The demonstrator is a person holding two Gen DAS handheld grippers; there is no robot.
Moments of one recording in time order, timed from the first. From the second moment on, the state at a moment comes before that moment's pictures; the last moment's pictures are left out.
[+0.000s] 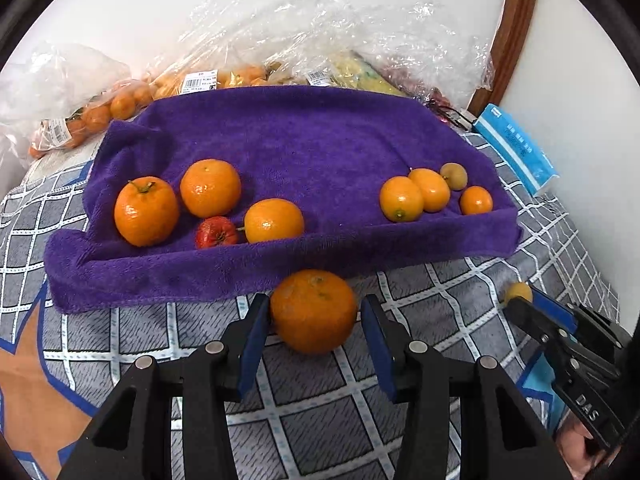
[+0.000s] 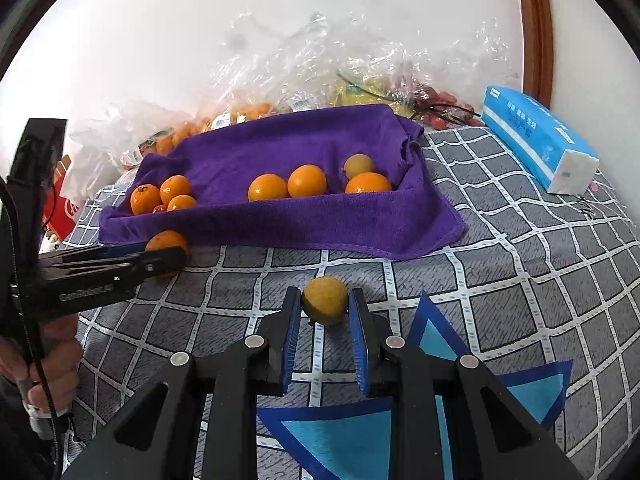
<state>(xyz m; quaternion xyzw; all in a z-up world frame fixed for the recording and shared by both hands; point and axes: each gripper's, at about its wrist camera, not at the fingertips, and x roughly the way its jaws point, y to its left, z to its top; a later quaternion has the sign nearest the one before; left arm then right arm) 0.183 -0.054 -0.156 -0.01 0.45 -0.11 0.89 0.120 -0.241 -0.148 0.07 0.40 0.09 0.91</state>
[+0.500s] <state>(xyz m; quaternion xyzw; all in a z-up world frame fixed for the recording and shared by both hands) 0.174 -0.056 -0.161 -0.01 0.42 -0.13 0.90 0.121 -0.244 -0.148 0.08 0.40 0.10 0.91</state>
